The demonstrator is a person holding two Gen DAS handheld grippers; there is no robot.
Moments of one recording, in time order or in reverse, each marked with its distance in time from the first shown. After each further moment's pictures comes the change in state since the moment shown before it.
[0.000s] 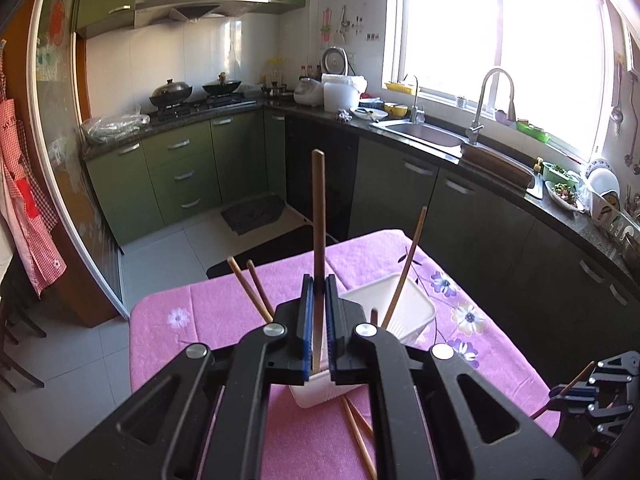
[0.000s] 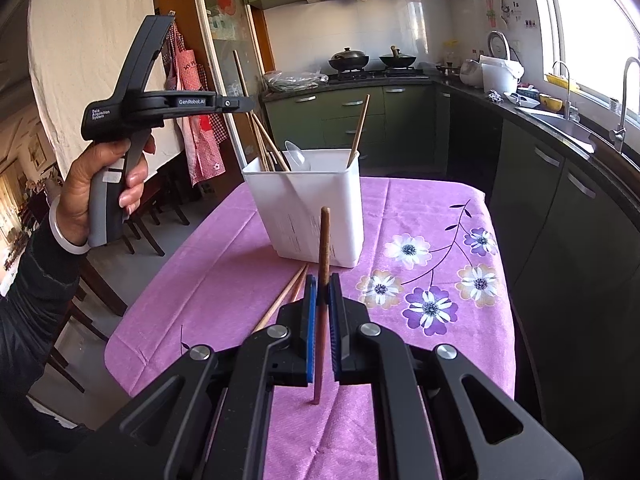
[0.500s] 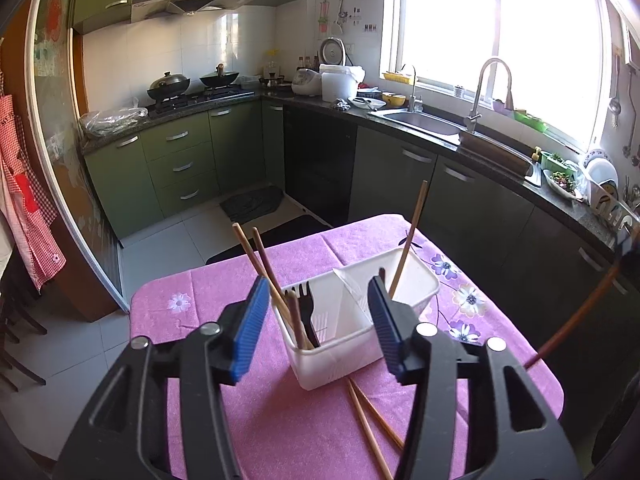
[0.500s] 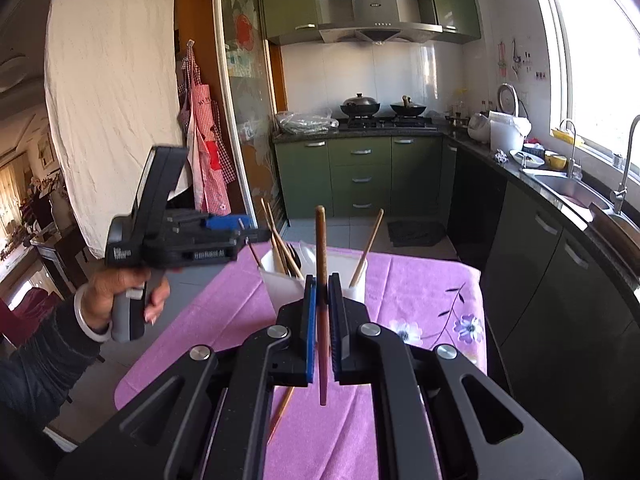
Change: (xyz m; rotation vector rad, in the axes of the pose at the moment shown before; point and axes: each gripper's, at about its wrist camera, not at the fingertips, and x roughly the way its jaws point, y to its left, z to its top) left arm -0.008 0.009 -0.021 0.008 0.021 -0.009; right arm -0.040 0.018 0.095 -0.074 -0.153 0.001
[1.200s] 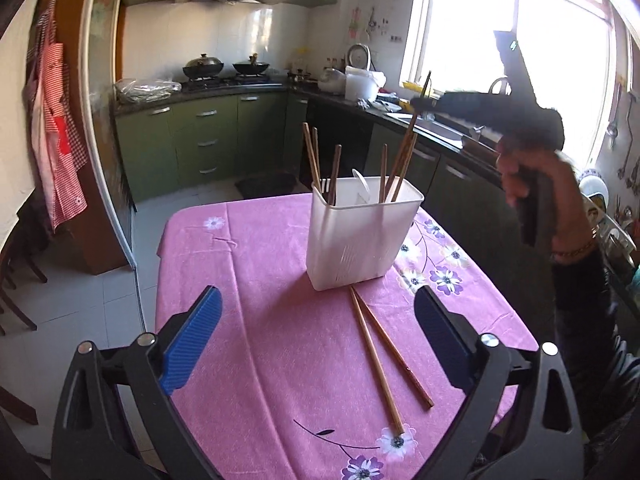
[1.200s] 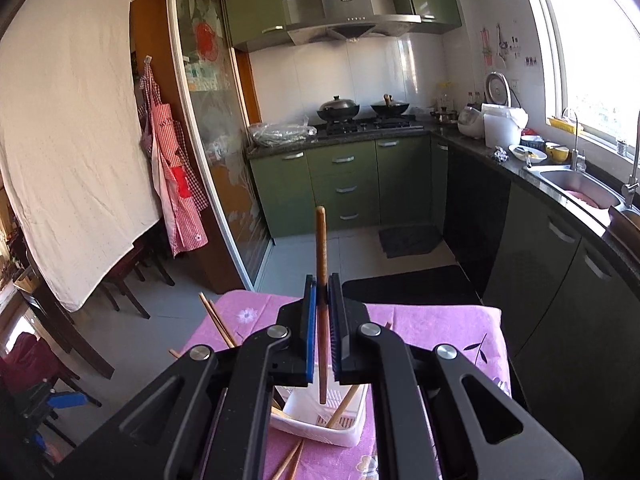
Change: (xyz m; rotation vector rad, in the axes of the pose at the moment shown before) left arm -0.115 0.015 -0.119 -0.132 -0.016 0.027; right arm 0.149 -0.032 0.089 0.097 0.016 -0.052
